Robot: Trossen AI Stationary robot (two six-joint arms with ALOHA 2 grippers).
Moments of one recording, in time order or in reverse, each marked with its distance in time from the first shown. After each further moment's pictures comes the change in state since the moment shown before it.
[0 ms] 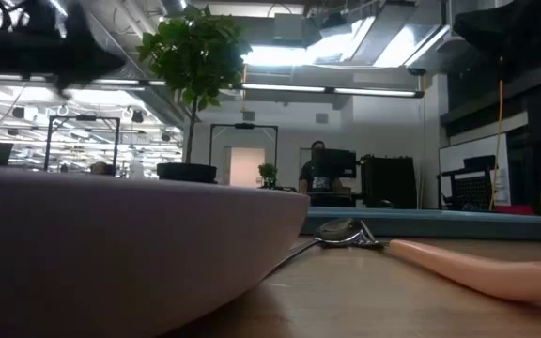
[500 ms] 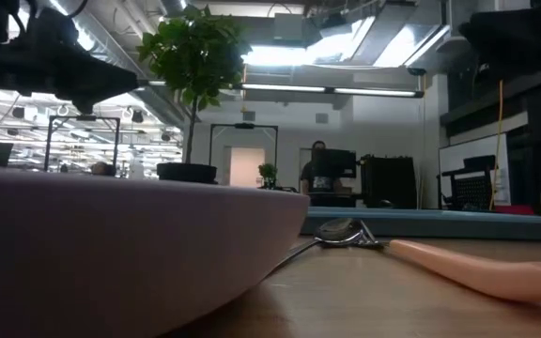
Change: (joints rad) left arm -0.001 -0.002 0.000 -0.328 0.141 -0.064; right arm 0.000 0.000 0.000 -0.286 -0.319 0.219
